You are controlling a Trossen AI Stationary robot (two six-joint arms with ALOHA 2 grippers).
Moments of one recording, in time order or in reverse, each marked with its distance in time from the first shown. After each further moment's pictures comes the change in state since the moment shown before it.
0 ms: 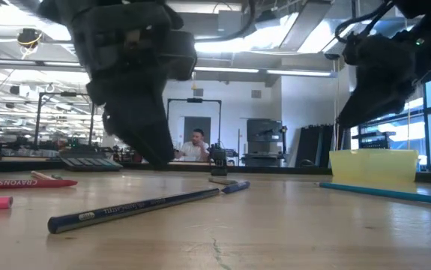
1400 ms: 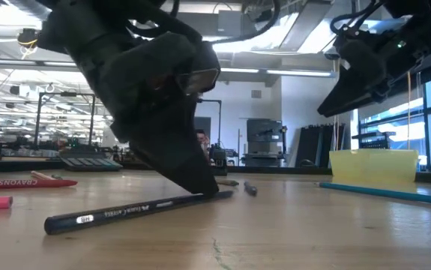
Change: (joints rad) left arm -0.057 0.193 0.011 0.200 -0.113 0.111; right arm -0.074 0.000 -0.001 0.094 0.135 -0.192
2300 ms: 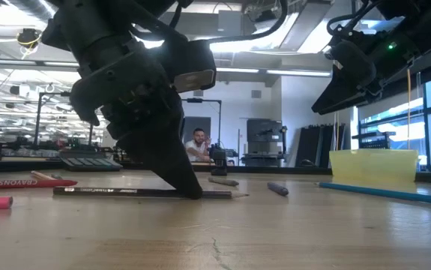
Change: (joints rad) left arm 0.054 -0.025 -0.001 -0.085 0.036 0.206; right arm -0.040 0.000 0.000 0.046 0.000 -0.048
